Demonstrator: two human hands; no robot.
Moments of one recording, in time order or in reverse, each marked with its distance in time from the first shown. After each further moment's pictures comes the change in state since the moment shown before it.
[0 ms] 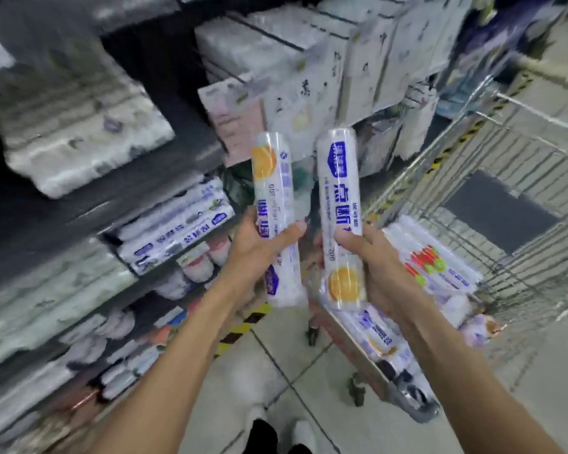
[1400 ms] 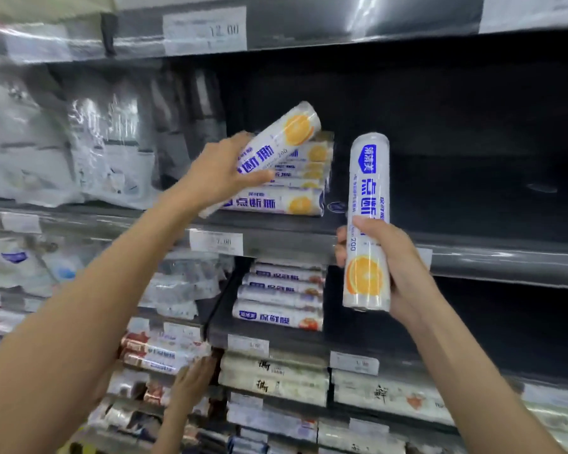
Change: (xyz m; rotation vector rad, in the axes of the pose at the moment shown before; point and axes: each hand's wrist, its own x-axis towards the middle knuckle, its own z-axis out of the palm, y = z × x) left_hand -0.486 0.183 -0.842 1.177 0.954 0.290; right_hand -0.136 0.164 0.861 0.023 -0.841 0.020
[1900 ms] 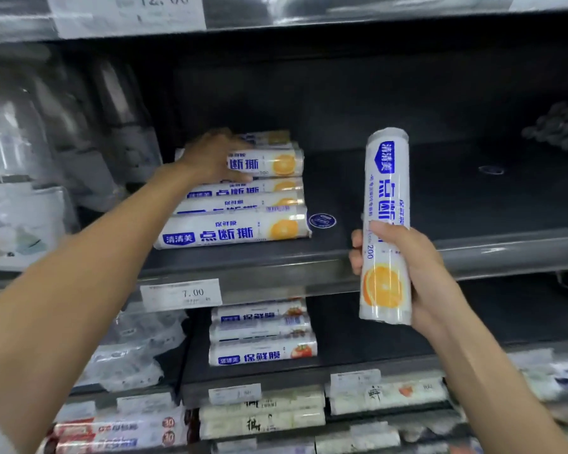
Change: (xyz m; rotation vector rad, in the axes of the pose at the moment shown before) left_hand 0.149 -0.075 0.061 0.194 -0.258 0.206; right_hand 0.034 0.006 0.001 -0.056 0.277 -0.119
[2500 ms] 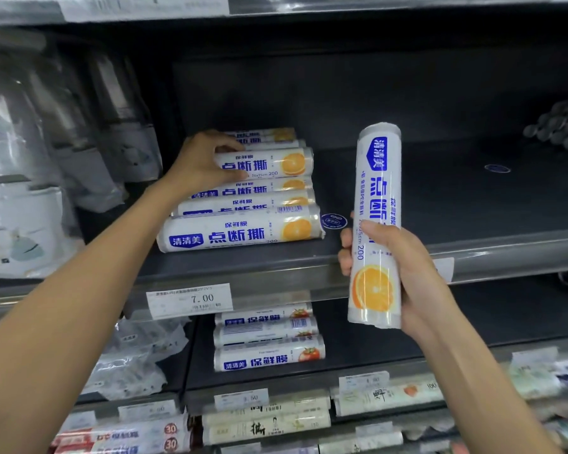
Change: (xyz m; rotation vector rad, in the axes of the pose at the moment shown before) left_hand -0.016 -0.017 0.009 -0.312 0.225 -0.002; right_hand 0.007 0.013 0.026 0.041 -0.029 -0.006
